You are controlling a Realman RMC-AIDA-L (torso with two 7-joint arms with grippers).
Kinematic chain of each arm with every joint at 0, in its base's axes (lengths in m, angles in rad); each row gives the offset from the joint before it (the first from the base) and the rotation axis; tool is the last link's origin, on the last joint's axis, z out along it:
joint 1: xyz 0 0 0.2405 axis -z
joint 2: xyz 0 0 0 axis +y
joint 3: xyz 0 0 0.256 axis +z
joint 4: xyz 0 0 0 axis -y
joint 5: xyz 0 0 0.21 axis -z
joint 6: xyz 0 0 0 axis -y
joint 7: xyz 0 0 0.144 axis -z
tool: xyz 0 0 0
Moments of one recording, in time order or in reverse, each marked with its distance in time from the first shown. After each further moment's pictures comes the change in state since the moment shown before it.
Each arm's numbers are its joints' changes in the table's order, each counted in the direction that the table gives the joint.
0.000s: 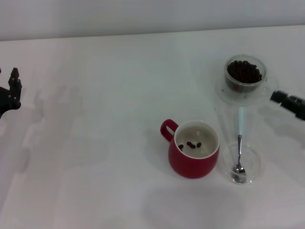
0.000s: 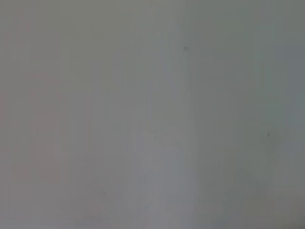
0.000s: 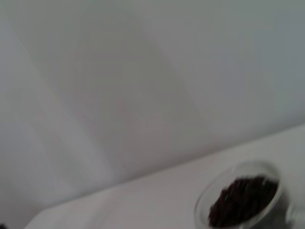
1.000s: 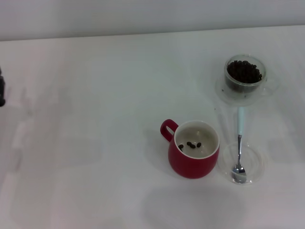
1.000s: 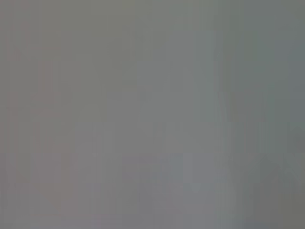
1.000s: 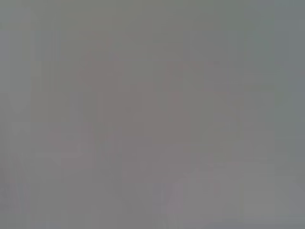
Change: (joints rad) left arm -0.009 0.003 -0.017 0.000 0.078 -0.014 -0.038; right arm -0.035 0.043 0.515 -0.175 -0.143 0.160 0.781
